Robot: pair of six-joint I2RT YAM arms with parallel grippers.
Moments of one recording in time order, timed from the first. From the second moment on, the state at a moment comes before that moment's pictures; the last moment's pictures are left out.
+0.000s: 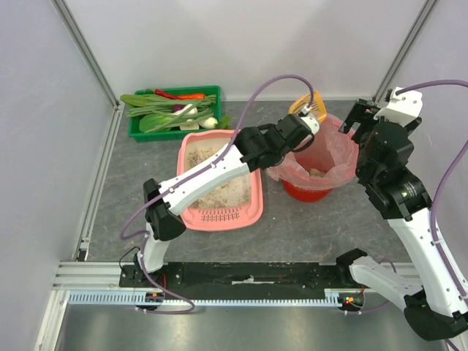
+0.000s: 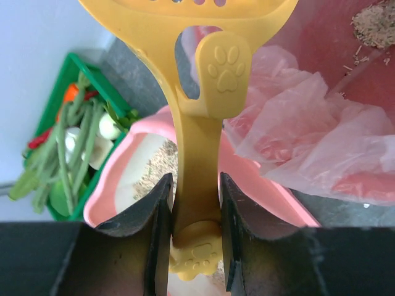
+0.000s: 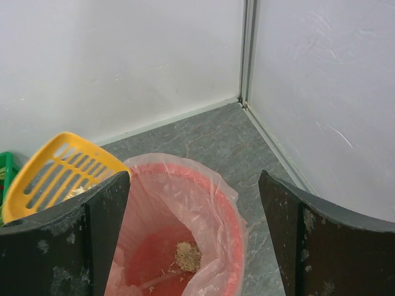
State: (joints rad) left arm -1.05 2.02 2.24 -1.03 -0.57 0.13; right arm 0.42 0.93 1.31 -0.42 0.78 0.14
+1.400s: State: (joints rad) left arm -1.17 2.01 1.84 -0.33 -0.91 0.94; right arm 0.41 0.77 1.22 -0.40 0.84 0.10
